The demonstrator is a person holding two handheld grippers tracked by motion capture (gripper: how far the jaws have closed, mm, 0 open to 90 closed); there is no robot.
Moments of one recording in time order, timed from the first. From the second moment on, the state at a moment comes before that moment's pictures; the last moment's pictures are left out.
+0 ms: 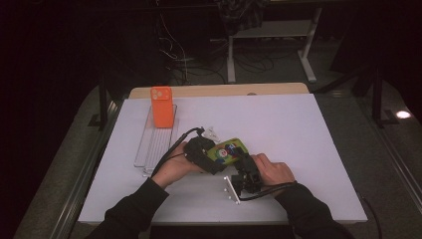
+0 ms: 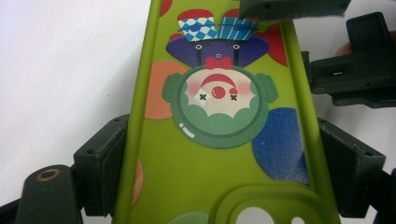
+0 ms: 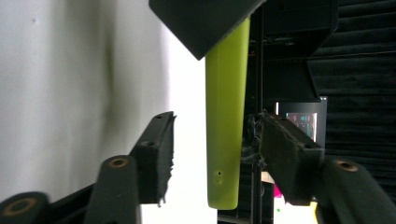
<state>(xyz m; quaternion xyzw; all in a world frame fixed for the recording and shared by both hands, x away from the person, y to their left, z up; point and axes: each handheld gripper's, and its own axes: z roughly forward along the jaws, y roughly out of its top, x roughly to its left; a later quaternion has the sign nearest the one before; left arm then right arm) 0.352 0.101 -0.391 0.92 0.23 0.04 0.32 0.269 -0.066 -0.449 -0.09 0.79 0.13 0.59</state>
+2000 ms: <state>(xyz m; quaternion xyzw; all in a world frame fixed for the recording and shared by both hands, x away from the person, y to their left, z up) 0.358 0.129 -0.372 0.90 0.24 0.06 0.36 0.298 -0.104 -0.419 0.18 0.84 0.28 0.43</state>
